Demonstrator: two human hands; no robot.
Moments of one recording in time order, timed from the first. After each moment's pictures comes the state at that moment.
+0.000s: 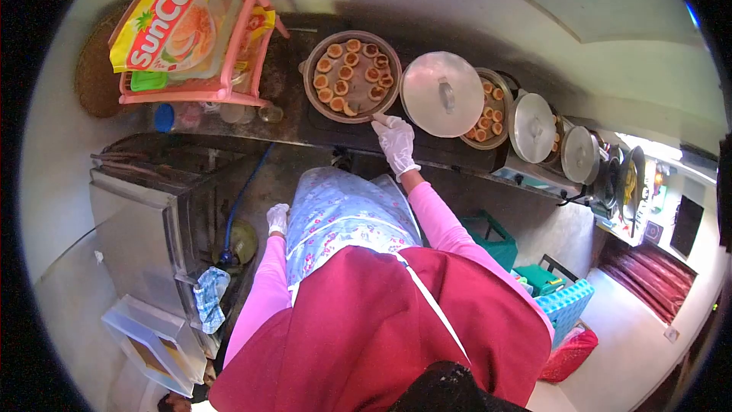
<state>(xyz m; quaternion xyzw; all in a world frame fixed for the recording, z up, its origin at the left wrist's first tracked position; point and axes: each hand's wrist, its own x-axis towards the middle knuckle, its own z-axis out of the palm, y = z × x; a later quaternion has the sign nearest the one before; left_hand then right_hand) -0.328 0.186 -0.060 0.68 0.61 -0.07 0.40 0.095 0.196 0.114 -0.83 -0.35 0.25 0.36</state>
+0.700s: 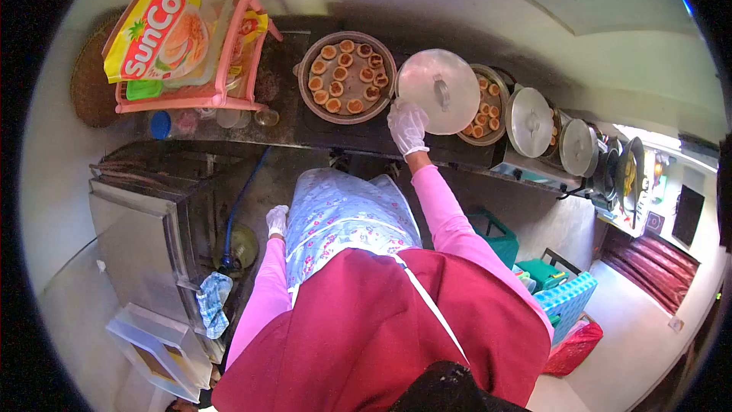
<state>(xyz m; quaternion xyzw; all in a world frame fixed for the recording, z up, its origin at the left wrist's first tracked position) -0.333 0.192 -0.073 0.67 0.61 -0.12 0.40 0.138 0.200 0.102 -0.85 -0.47 0.02 0.23</state>
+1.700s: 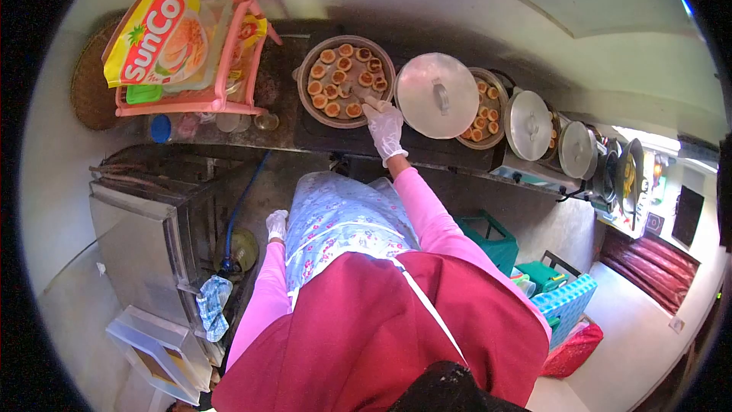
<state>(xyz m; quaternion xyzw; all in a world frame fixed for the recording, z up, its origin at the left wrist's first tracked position) -0.325 0.190 -0.060 0.58 0.66 -0.03 0.48 0.105 0.236 0.086 -0.79 -0.41 0.14 0.43</state>
